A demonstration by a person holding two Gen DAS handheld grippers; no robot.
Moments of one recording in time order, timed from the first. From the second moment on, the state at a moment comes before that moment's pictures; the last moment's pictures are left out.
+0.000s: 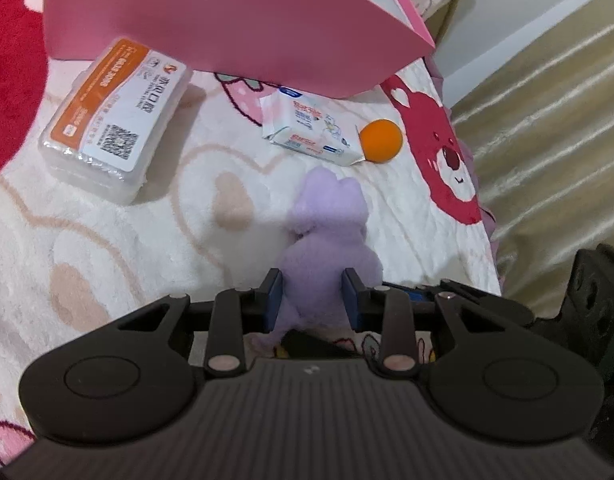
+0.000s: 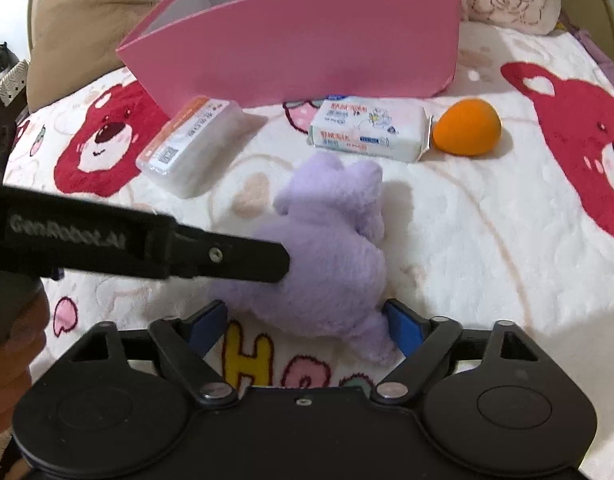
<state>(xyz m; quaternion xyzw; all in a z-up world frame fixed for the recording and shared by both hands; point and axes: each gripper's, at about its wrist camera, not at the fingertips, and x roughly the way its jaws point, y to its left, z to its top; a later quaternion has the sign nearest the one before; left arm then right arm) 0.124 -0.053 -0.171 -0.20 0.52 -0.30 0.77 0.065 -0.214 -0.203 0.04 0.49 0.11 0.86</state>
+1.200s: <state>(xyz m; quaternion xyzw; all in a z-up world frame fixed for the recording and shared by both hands) 0.157 0.022 0.068 -0.11 0.37 -0.22 0.90 0.131 -0.131 -0.001 -0.11 0.30 0.21 0.93</state>
